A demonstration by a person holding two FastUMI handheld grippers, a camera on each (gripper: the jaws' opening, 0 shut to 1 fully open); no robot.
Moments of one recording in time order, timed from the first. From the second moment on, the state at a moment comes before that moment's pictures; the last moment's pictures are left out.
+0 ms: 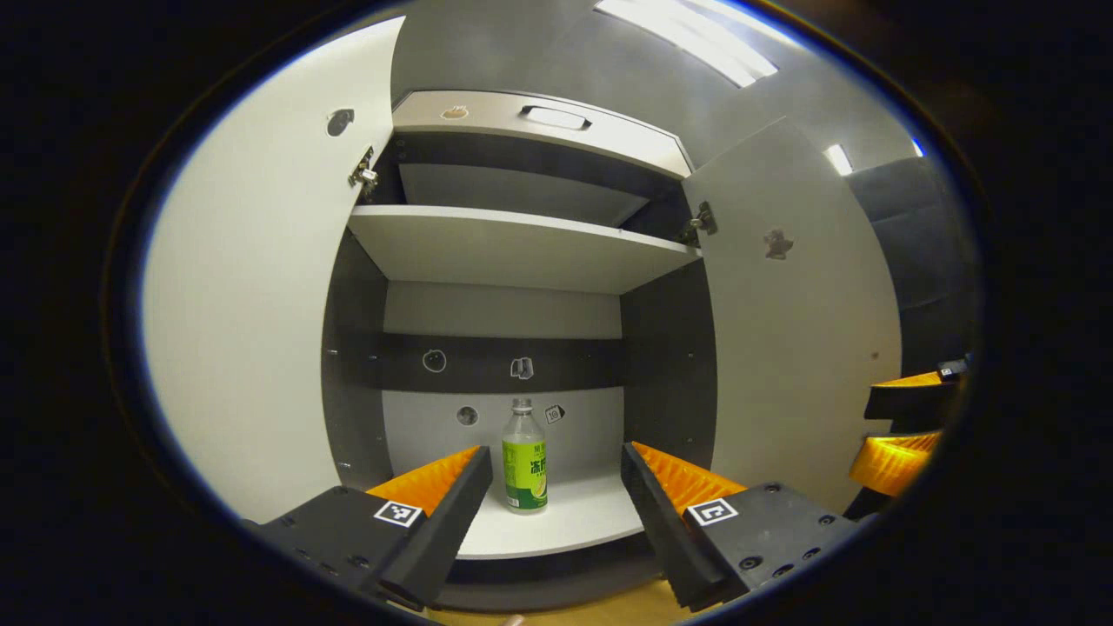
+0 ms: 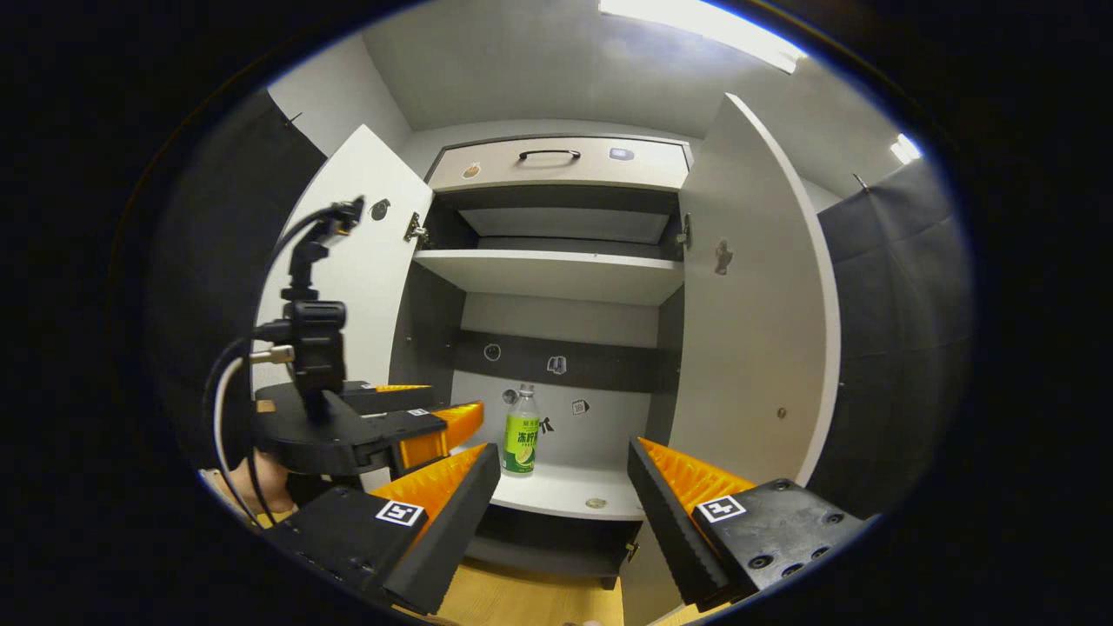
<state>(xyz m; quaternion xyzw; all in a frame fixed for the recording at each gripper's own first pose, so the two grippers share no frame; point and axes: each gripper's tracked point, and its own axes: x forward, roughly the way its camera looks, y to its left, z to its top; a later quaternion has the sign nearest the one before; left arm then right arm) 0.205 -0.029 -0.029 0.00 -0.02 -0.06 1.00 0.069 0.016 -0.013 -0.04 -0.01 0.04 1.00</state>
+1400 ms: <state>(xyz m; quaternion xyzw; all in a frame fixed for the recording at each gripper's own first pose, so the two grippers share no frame) 0.423 0.000 -0.138 -0.01 0.03 -0.01 1.00 0.151 0.020 -0.067 0.00 0.04 0.12 0.99</state>
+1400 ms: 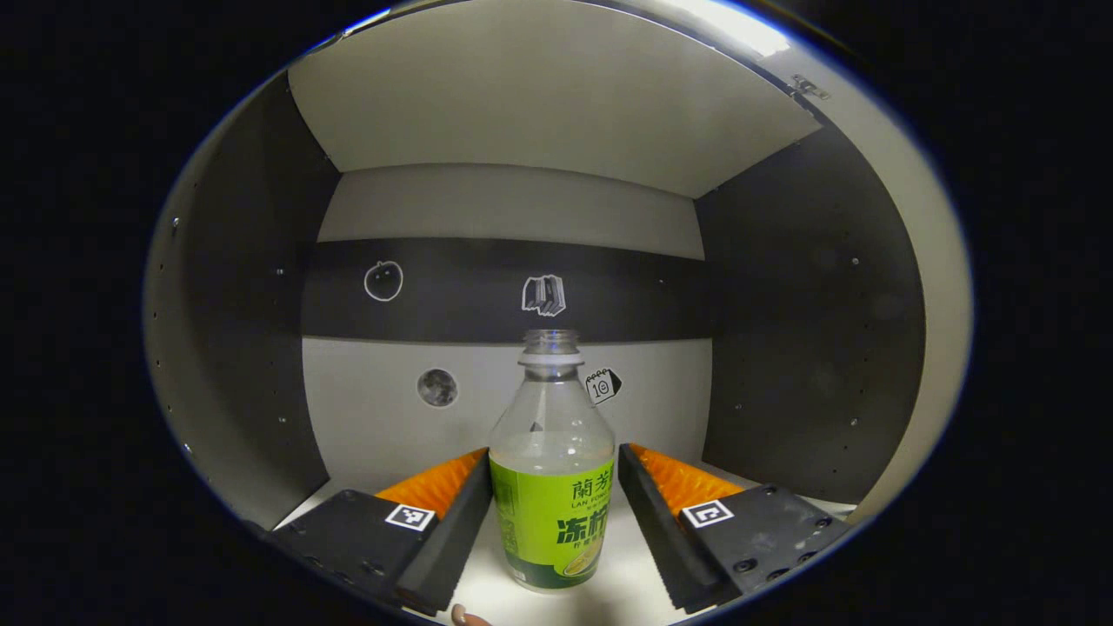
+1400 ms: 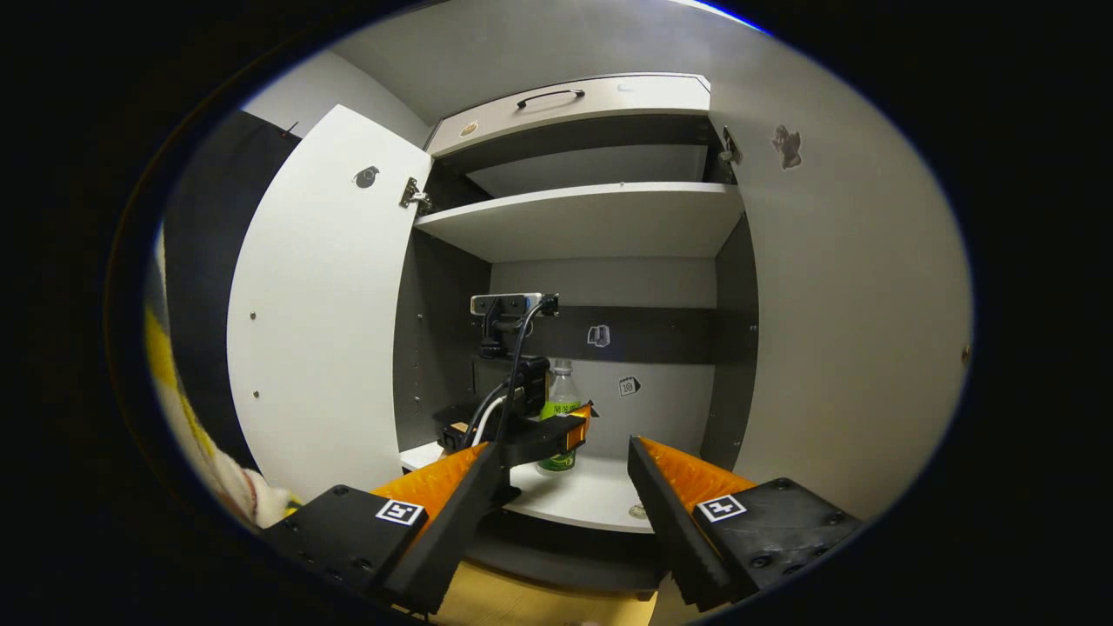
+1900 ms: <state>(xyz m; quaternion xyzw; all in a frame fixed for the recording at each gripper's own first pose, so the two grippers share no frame) 0.400 0.000 -0.110 -0.01 0.02 -0.01 1.00 0.145 0.013 -0.062 0.00 0.03 0.10 0.99</state>
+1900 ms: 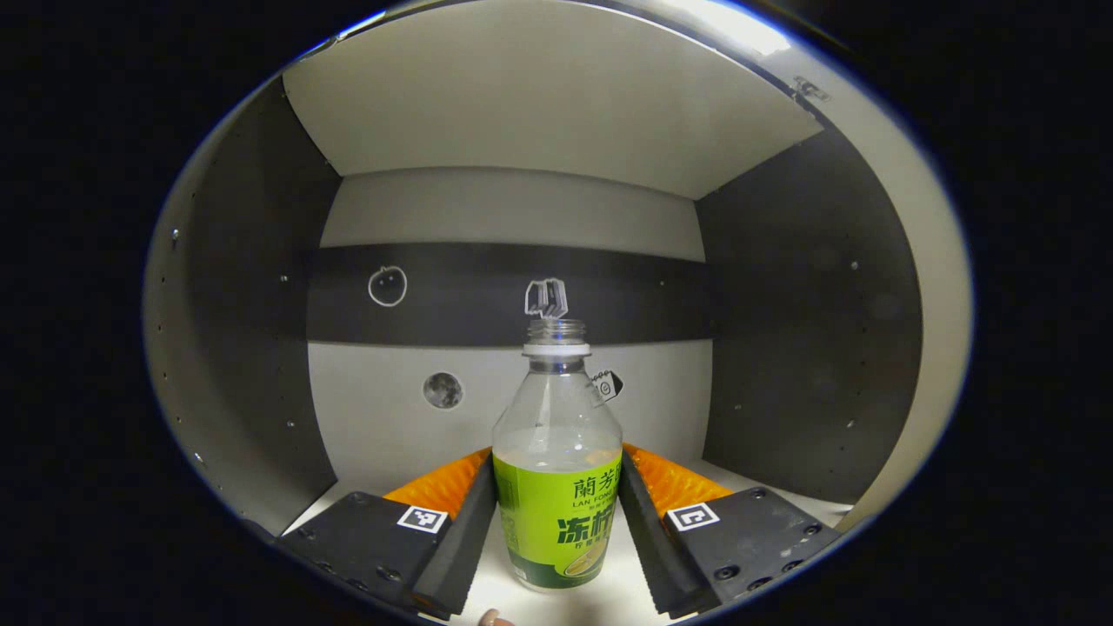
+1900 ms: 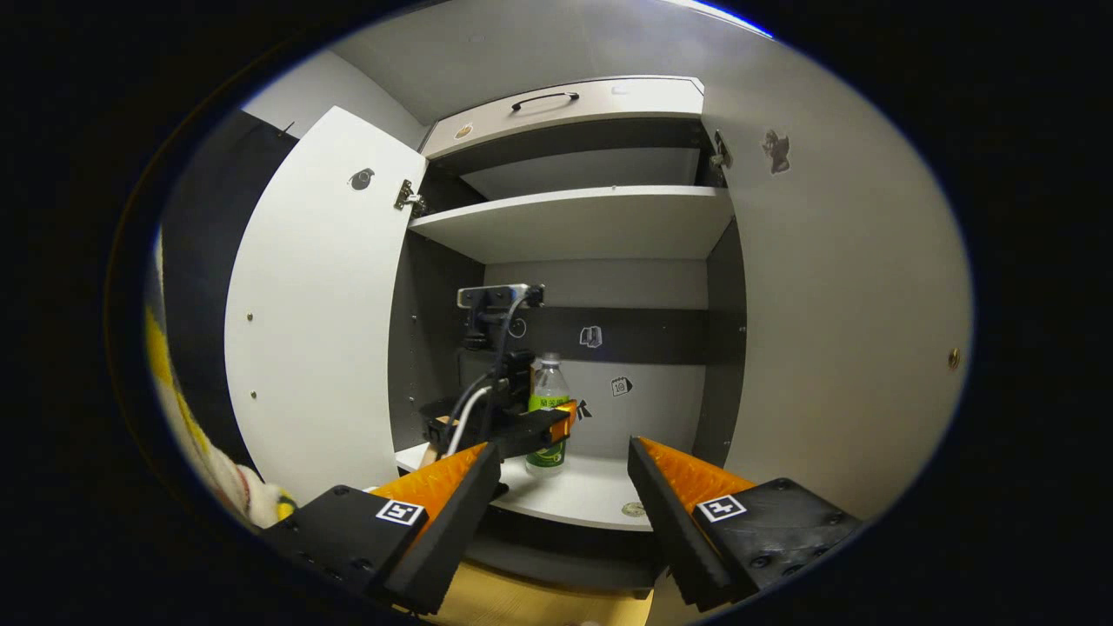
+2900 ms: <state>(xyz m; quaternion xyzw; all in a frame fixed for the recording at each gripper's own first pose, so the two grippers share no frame) 0.049 -0.056 -0.160 -0.09 0.06 -0.11 0.99 0.026 -0.028 -0.039 -0.05 0.01 -0.06 1.00</state>
